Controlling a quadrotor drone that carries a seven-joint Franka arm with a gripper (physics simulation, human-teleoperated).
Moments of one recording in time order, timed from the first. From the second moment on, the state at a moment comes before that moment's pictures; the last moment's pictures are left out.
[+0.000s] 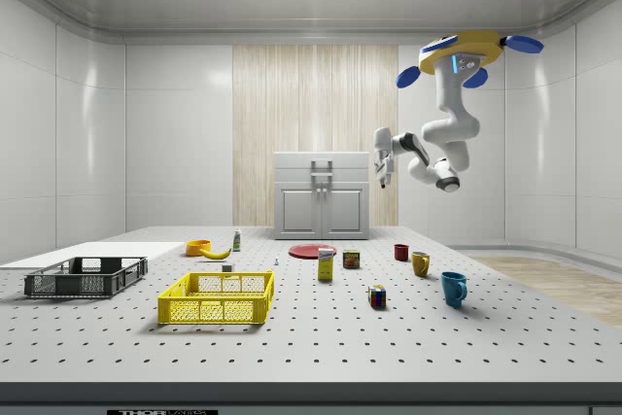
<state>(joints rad) -0.89 -0.99 1.18 -2.88 -1.95 1.19 1.47</state>
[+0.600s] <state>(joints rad) -1.03 -1.07 1.26 -2.90 -1.98 1.17 1.57</state>
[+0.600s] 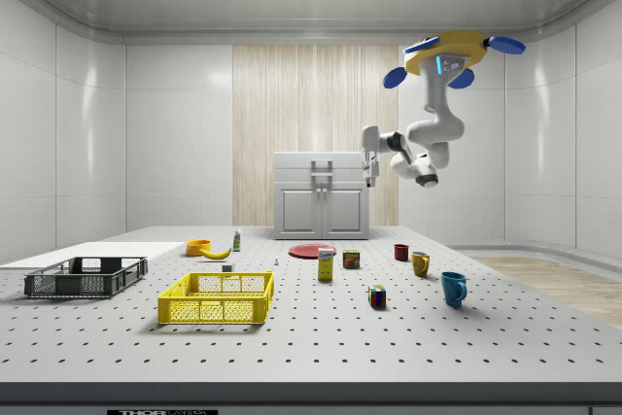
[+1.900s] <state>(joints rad) -1.09 -1.21 1.31 -2.89 -1.91 1.28 1.62</state>
